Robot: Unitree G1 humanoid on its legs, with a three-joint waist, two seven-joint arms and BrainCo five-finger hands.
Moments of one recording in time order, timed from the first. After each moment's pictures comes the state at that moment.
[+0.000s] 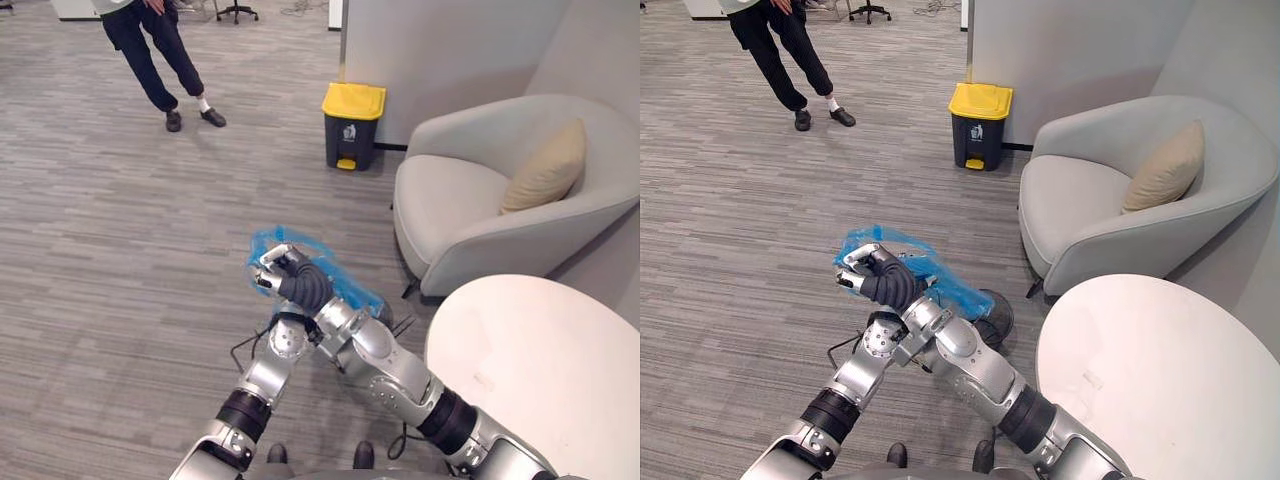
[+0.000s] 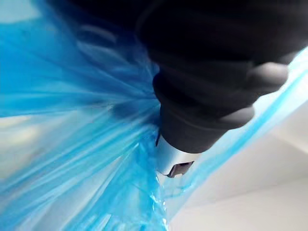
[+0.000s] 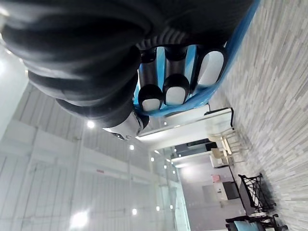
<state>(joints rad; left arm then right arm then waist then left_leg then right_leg) -0.21 0.07 -0.34 0.33 0.07 -0.13 0.33 -0.37 -0.13 0.77 -0.05 0.46 -0.15 0.07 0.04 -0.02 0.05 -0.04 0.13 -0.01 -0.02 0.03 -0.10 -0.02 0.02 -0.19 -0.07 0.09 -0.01</state>
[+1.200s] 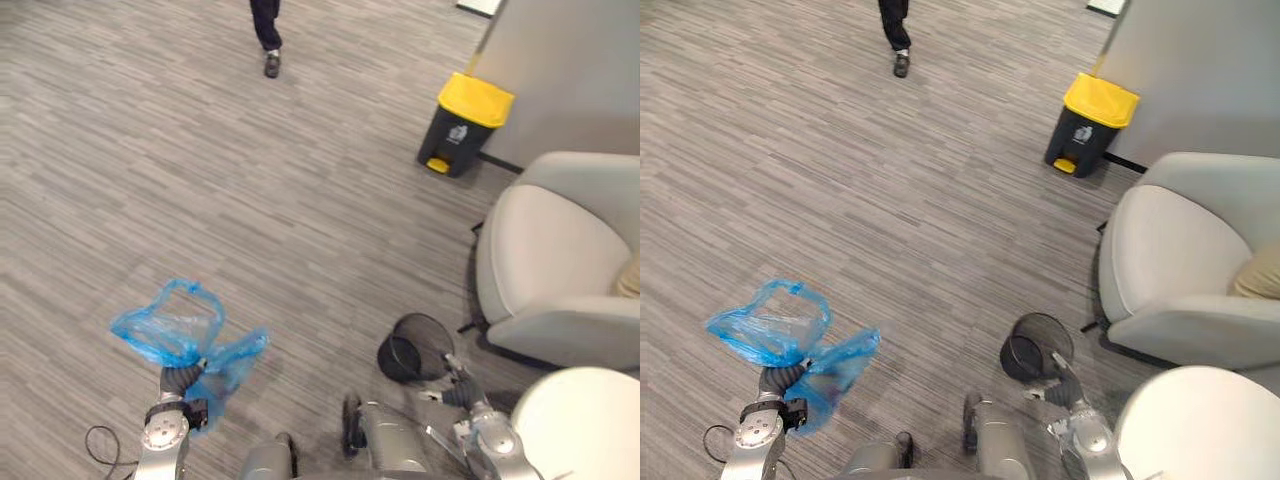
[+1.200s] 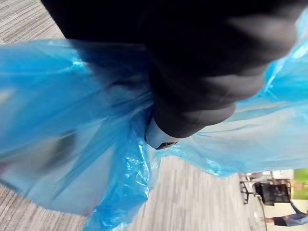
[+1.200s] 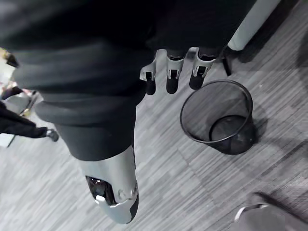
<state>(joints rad) 0.17 0.22 0.17 0.48 -0.02 -0.17 0.09 0.22 -0.22 -0.12 0.64 -0.17 -0.15 -0.01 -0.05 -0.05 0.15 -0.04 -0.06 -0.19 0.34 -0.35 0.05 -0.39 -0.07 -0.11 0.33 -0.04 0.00</state>
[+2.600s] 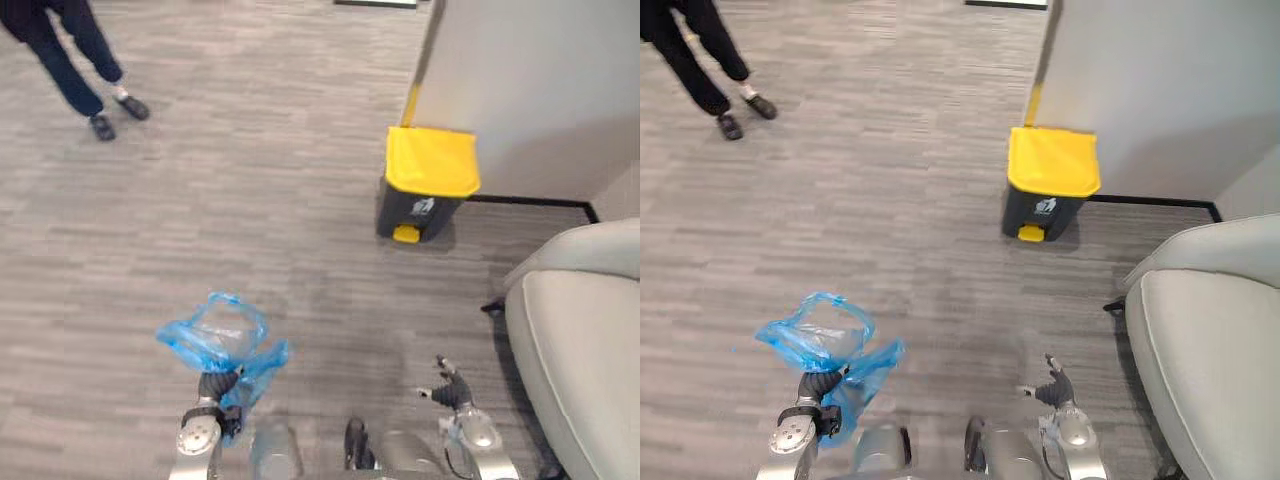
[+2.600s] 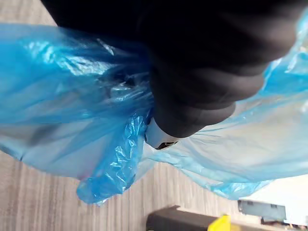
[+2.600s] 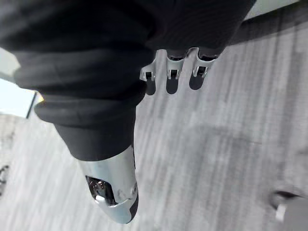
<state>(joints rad) 0.20 0.10 0.11 0.46 0.01 -0.16 0.05 0.06 -0.10 -0.10 0.63 -0.18 -0.11 -0.06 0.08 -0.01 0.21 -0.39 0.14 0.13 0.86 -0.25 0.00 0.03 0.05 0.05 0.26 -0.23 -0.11</state>
